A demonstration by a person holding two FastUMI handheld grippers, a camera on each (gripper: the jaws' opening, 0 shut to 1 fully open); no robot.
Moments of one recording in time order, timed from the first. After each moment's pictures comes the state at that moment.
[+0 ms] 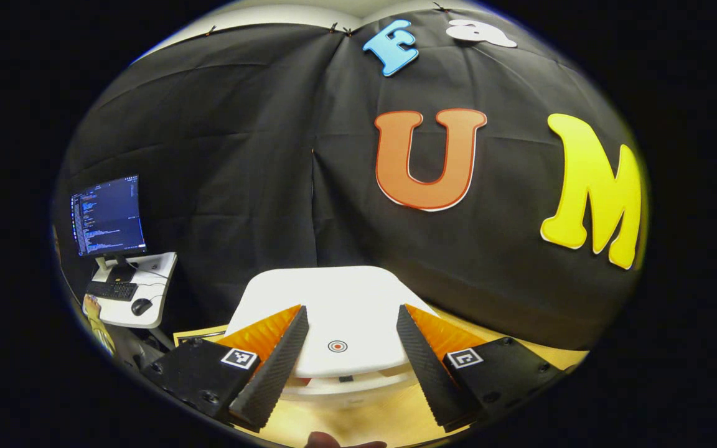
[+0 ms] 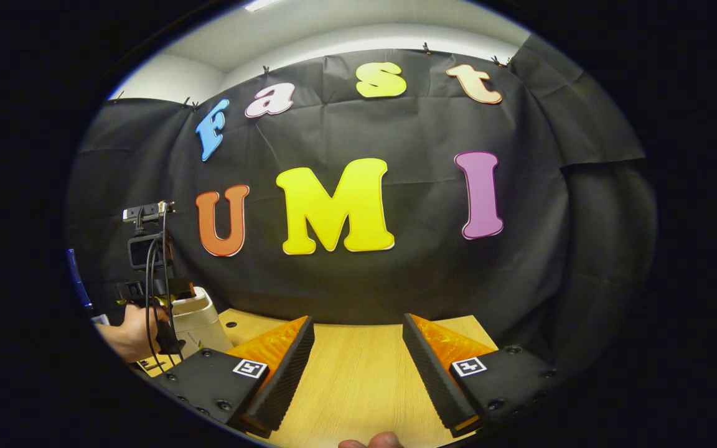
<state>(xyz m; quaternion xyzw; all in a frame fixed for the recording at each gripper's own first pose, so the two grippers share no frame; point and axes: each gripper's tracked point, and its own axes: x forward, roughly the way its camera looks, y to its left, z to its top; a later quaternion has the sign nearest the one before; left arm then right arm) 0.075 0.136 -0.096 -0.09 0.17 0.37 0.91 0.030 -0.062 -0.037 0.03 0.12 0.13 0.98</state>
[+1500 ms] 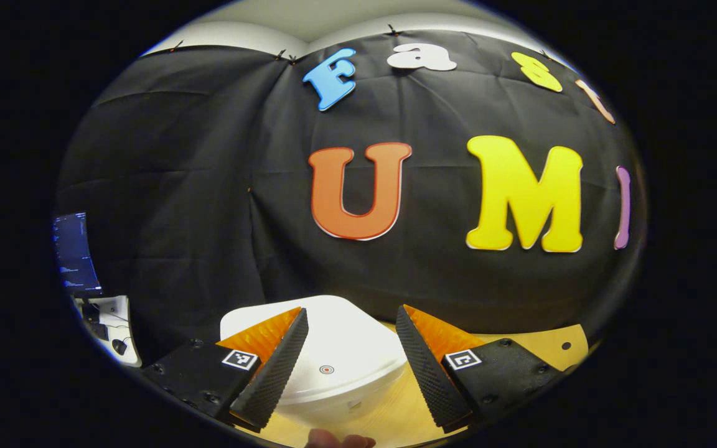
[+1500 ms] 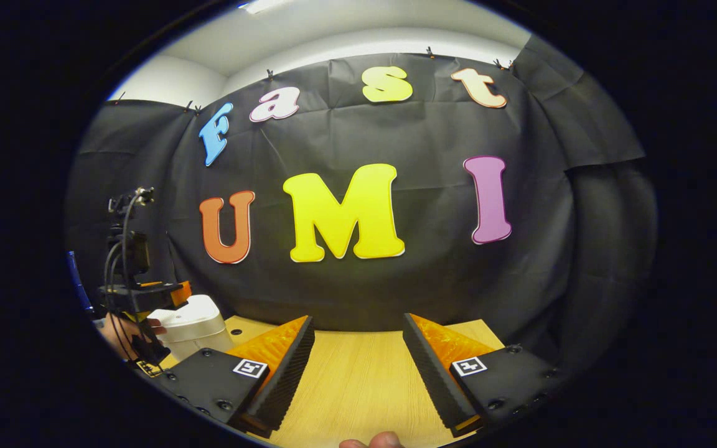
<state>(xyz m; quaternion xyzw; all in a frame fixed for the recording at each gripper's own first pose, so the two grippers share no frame) 0.074 0.087 -0.027 -0.03 0.08 0.16 0.98 0.036 -0.032 -0.021 0.03 0.09 0.12 0.99</state>
